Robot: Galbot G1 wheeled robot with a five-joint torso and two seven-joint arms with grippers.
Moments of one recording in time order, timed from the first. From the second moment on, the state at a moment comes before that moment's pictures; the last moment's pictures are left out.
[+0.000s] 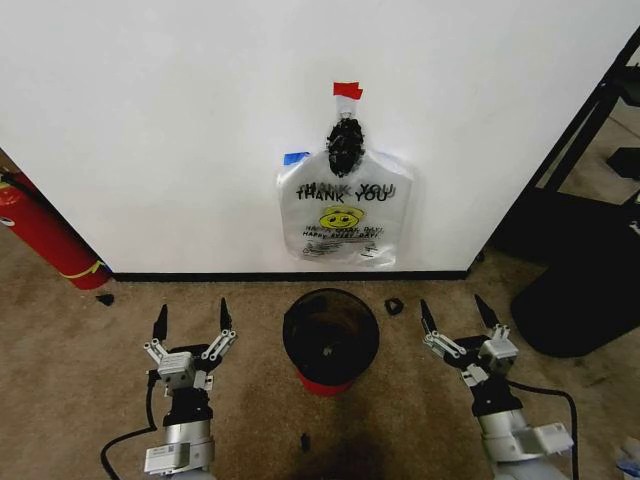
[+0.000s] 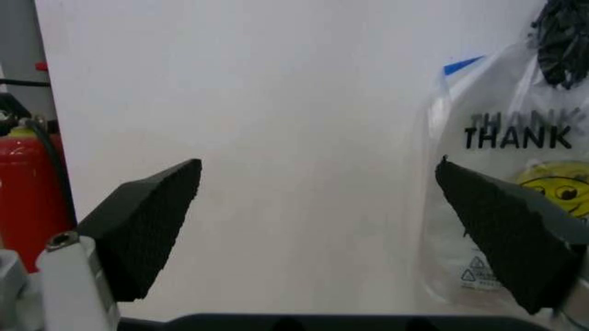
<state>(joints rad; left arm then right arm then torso) 1.69 -1.34 -0.40 -2.14 0.04 -0.44 -0.41 -1.67 1.33 0.57 2.13 0.27 0.29 -0.13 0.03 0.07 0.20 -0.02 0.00</state>
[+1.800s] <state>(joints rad) 1.73 -1.35 -0.43 -2.18 0.05 -0.42 -0.41 -0.95 1.21 0.23 1.69 0.41 0.20 -0.17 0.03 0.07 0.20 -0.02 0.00</state>
